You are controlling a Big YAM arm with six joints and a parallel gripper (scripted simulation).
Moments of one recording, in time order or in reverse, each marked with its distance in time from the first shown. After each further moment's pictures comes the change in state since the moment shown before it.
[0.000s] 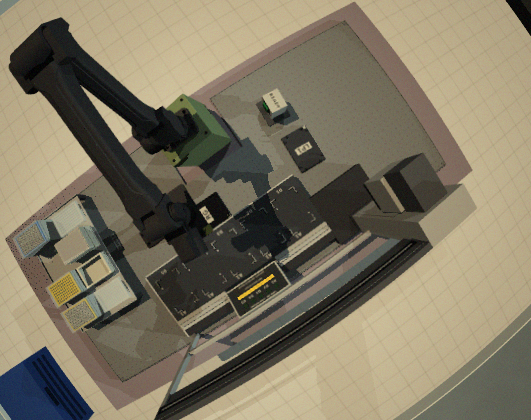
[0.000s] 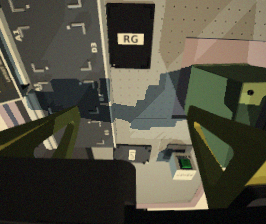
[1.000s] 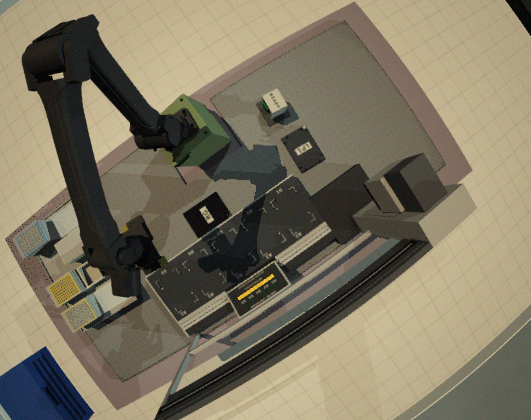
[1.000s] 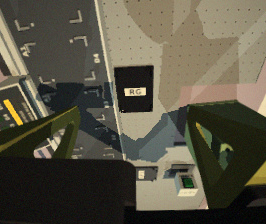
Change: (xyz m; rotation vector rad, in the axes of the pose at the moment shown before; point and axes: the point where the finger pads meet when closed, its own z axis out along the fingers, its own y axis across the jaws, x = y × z) arm -0.140 0.001 -0.002 -0.006 -0.005 0.071
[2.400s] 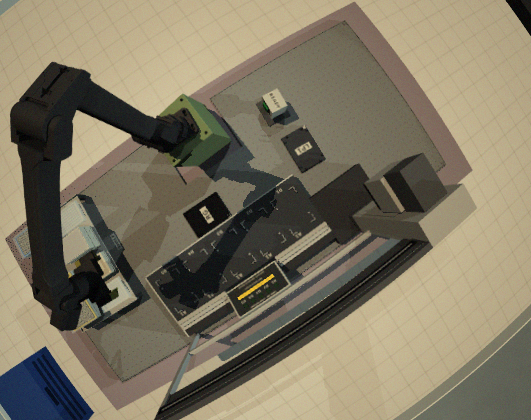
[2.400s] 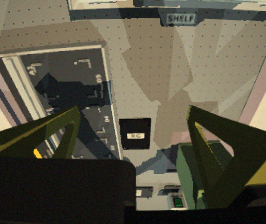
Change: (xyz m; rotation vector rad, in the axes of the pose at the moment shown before) arm -0.174 0.012 0.002 0.001 0.000 -0.026
